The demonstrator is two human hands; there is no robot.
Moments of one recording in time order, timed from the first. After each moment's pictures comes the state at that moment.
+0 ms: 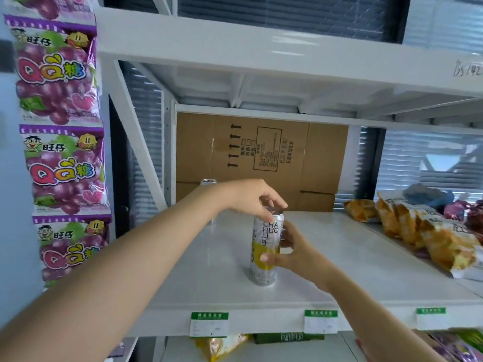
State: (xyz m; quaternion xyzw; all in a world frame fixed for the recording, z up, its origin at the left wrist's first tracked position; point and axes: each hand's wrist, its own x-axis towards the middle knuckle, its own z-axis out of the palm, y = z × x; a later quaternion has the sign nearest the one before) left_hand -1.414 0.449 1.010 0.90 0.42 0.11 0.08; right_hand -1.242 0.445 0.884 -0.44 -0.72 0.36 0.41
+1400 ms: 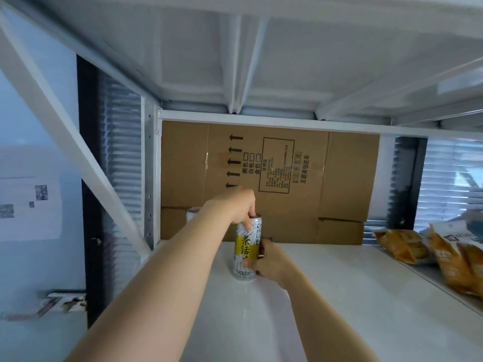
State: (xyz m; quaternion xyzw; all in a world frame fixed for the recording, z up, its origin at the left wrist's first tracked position) left_hand -1.418 0.662 1.005 0.82 0.56 0.11 -0.02; right_hand -1.290 0.680 0.877 -0.54 -0.68 0.35 0.36
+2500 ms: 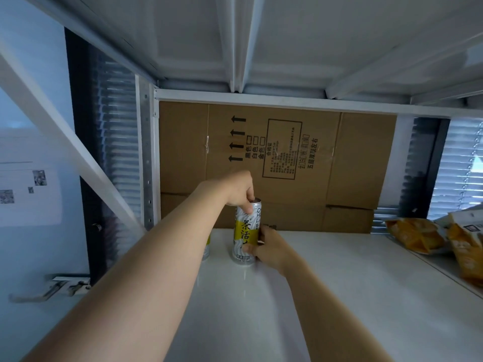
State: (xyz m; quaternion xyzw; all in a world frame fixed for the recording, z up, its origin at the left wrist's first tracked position) left_hand -1.428 0.696 1.004 0.82 0.56 0.13 0.02; right_hand -1.293 0.716 0.864 -0.50 -0.68 0.38 0.38
